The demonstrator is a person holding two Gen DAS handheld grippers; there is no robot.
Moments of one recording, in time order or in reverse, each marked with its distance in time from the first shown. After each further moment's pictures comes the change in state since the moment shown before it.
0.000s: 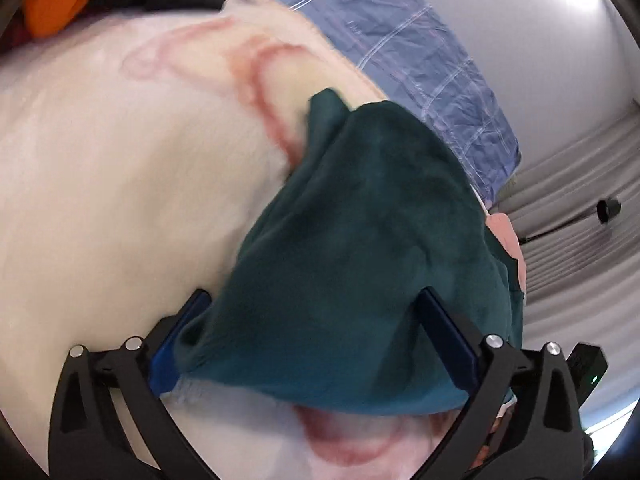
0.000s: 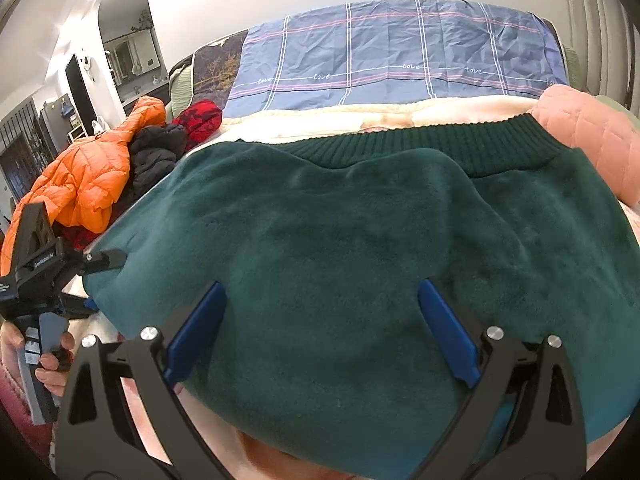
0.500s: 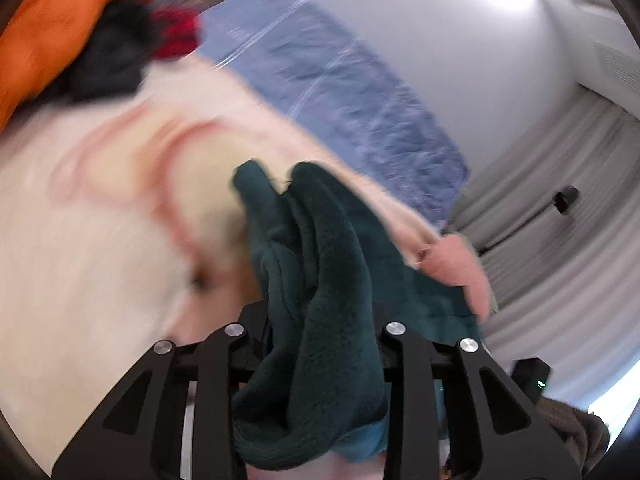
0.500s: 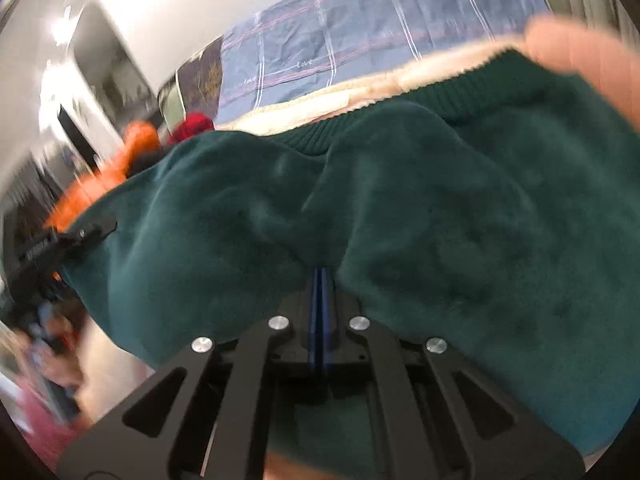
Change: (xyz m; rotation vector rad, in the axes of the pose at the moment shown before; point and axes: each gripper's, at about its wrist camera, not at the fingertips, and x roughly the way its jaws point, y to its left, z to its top) left arm -0.027 -0.067 0.033 0.164 -0.170 -0.168; right arm 0.015 -0.042 0.000 0.261 0.071 0.131
